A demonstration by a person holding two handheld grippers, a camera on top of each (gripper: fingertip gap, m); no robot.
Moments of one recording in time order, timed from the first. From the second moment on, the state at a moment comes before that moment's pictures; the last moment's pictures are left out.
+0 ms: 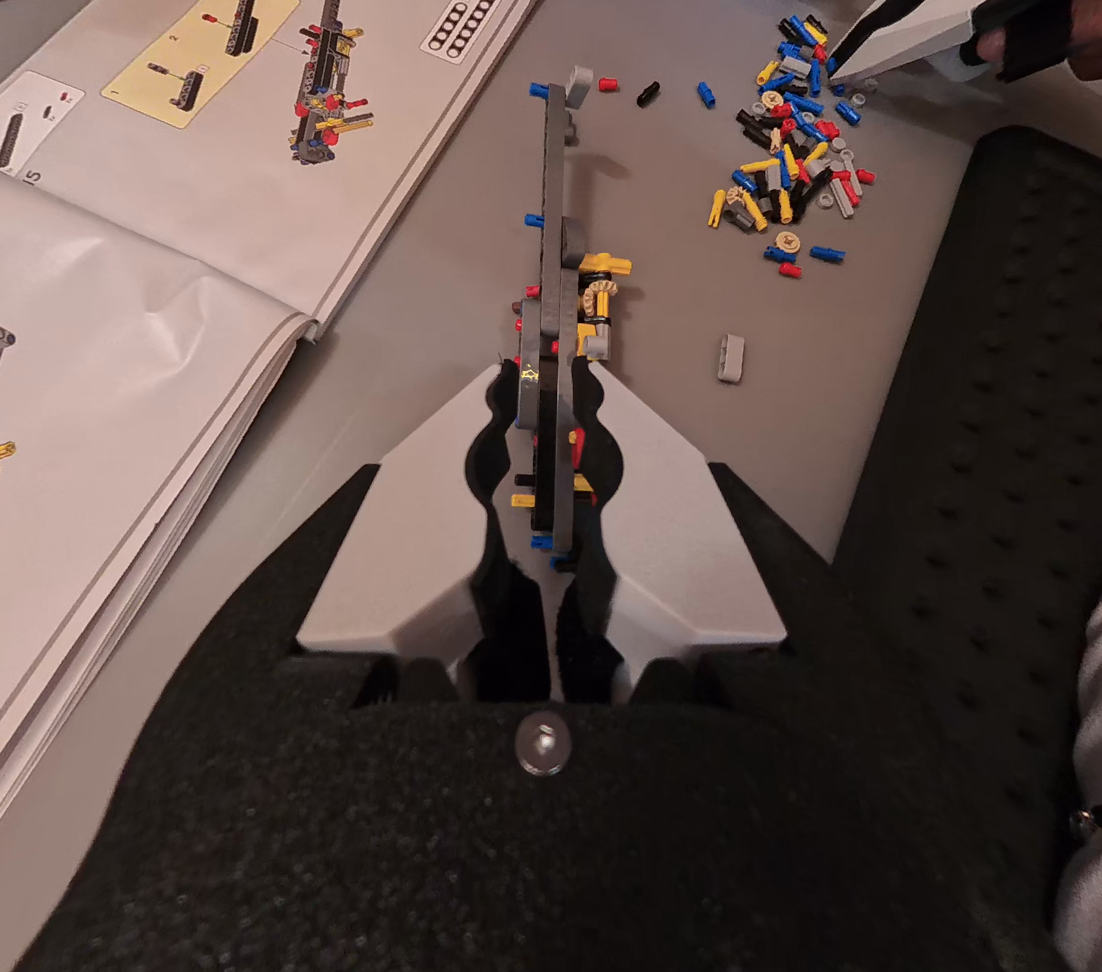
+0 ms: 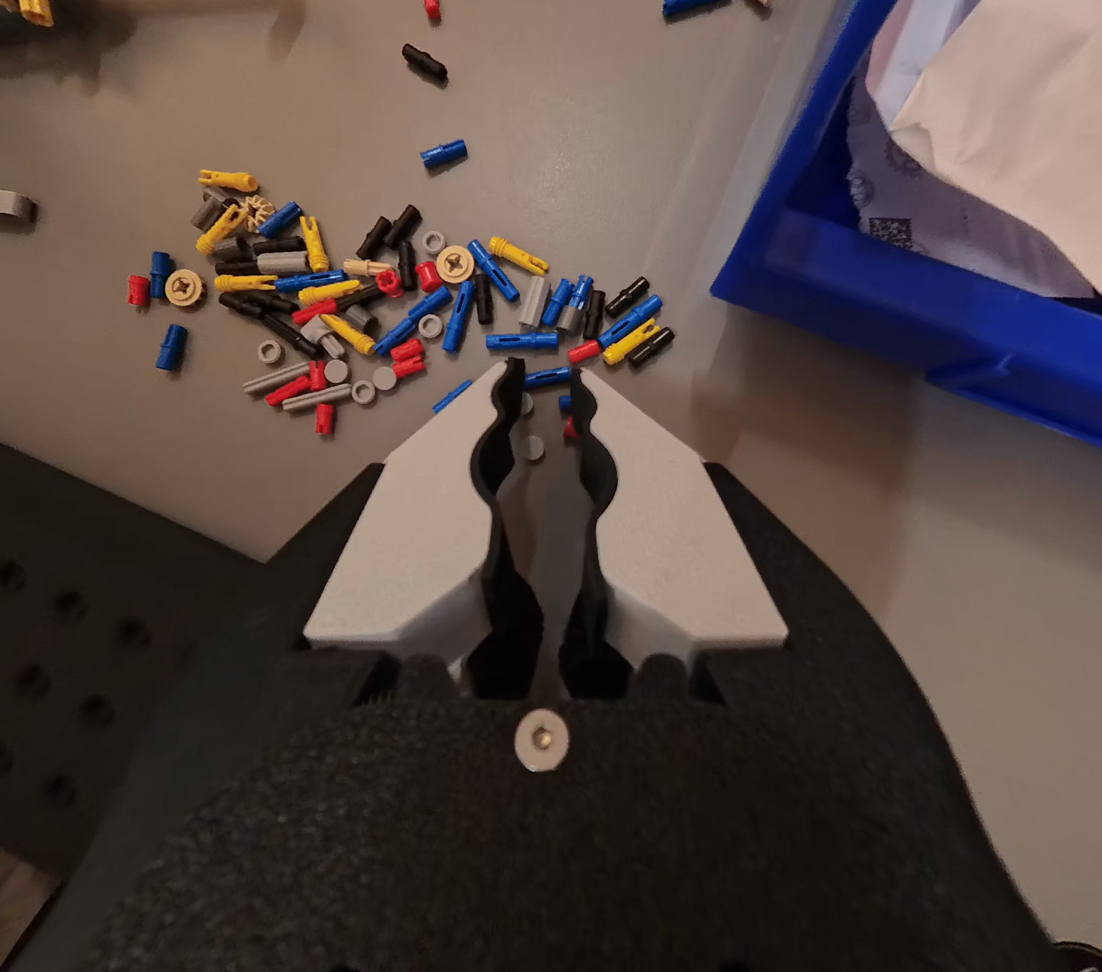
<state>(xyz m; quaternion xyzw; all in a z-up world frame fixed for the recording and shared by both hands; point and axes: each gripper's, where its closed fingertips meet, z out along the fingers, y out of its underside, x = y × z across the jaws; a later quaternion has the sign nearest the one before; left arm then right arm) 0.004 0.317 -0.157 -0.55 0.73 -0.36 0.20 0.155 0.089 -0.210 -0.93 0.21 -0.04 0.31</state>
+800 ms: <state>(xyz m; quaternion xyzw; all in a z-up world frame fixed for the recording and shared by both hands) -0.009 0.323 -0.156 -0.56 0.72 -0.36 0.21 0.119 0.104 -0.198 -0.93 0.19 -0.01 0.32</state>
